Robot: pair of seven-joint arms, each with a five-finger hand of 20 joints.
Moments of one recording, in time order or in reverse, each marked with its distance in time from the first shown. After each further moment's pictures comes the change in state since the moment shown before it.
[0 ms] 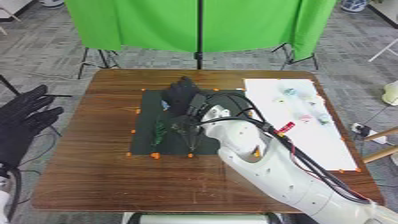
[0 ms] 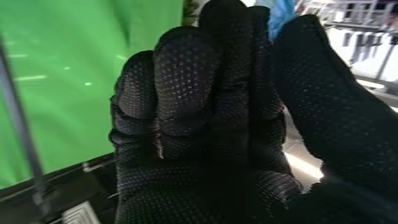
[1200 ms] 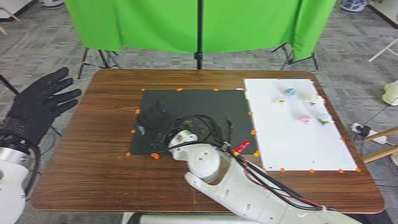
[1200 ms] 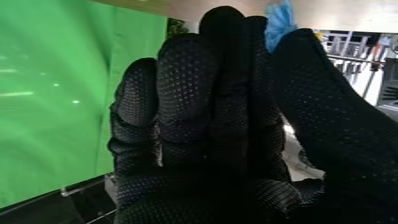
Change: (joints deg) left arm -11.6 3.8 6.8 4.1 0.4 -2.6 -3.9; right arm -2.4 -11.7 -6.7 11.8 -9.5 3.0 5.0
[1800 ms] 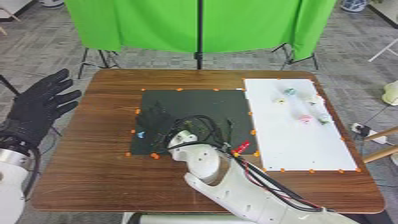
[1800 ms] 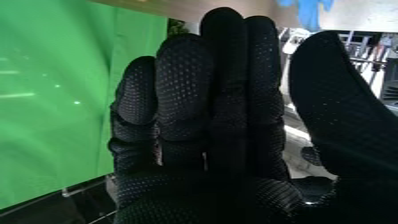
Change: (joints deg) left arm 0.4 -0.6 -0.5 -0.1 0.5 -0.8 -0.7; right arm -0.6 -0.1 0.5 -0.8 -0.1 -0.9 0.1
